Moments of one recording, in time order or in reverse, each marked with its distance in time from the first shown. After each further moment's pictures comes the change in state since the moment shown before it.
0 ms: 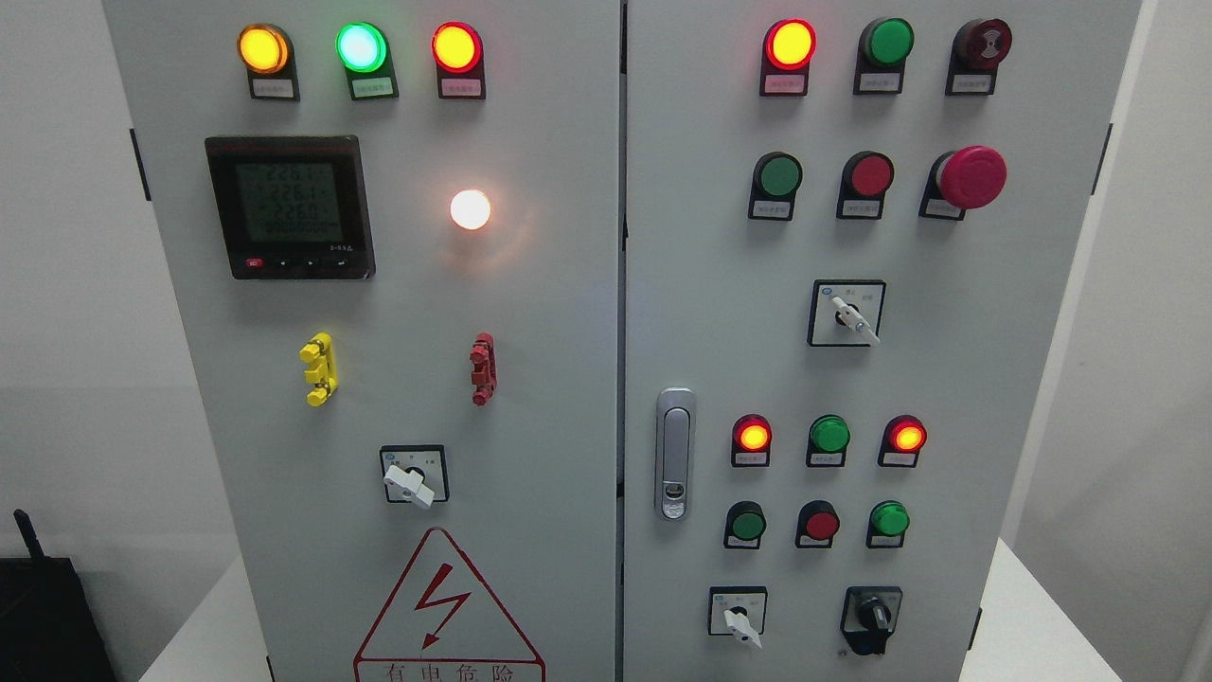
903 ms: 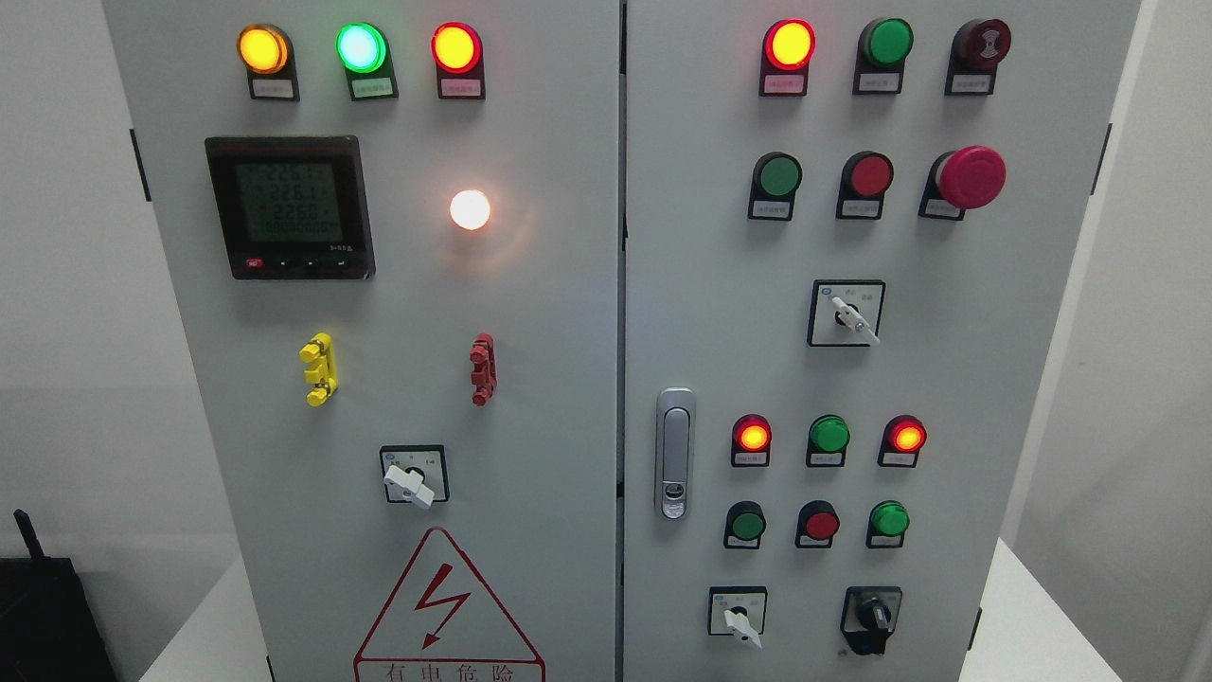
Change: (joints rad) left arm 0.000 0.000 0.000 0.000 0.000 0.000 0.000; right arm -0.033 0.008 -0.002 -0.001 -0.006 0.000 0.044
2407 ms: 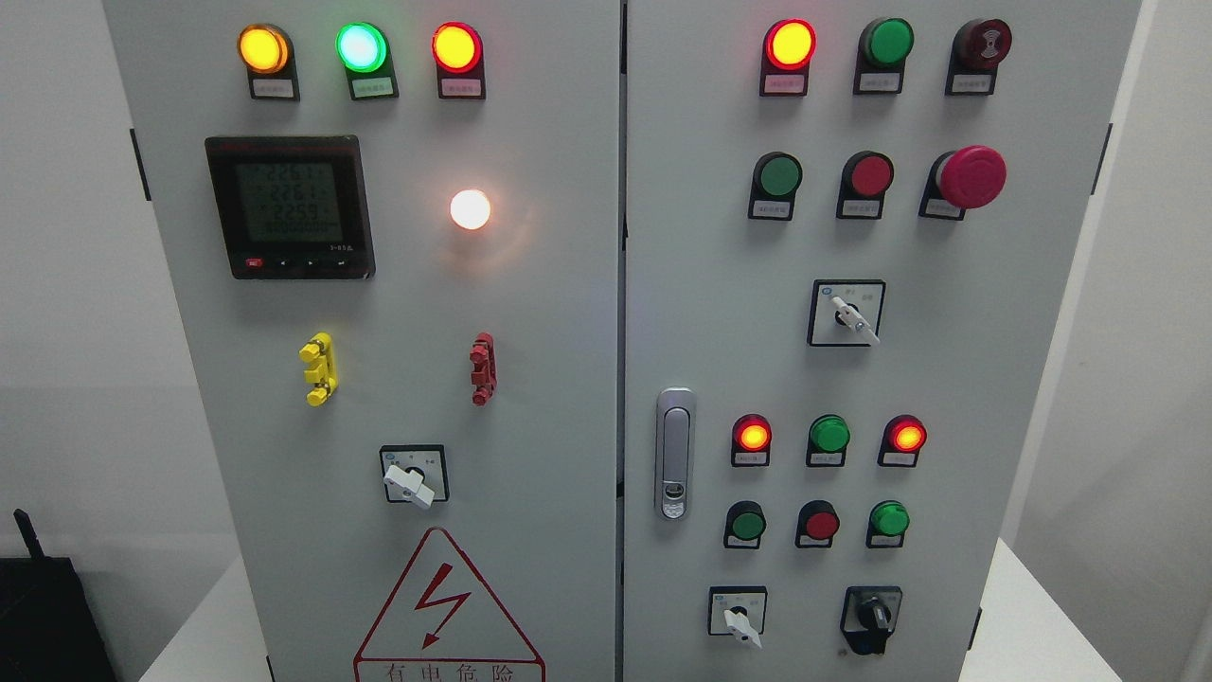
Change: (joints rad) left arm 0.000 0.000 0.000 0.000 0.000 0.000 0.000; right arm 0.153 0.009 -0.086 -0.618 -0.020 -0.194 -0.161
